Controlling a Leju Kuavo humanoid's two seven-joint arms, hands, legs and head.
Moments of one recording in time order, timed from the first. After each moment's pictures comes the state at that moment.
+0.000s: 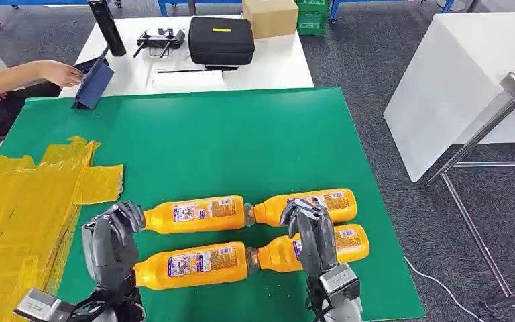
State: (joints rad) left arm 0.16 -0.16 -0.25 -1.78 -0.17 0.15 -0.66; right arm 0.07 0.13 0.37 -1.63 0.14 -0.05 -0.66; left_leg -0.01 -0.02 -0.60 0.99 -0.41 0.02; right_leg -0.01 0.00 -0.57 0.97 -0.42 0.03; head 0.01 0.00
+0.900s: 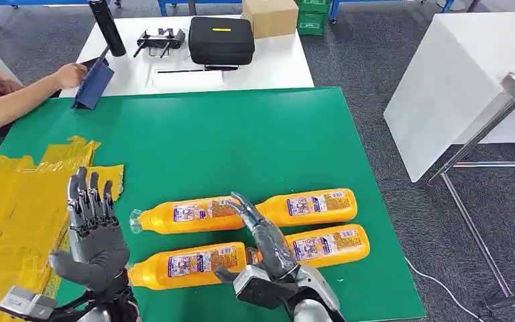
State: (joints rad) left arm 0.16 -0.19 -0.19 -1.77 -0.06 0.13 -0.66; right arm -0.03 0.06 0.61 -1.48 0.49 -0.04 -0.33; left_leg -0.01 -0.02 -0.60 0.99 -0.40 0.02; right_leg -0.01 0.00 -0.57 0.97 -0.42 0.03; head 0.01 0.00
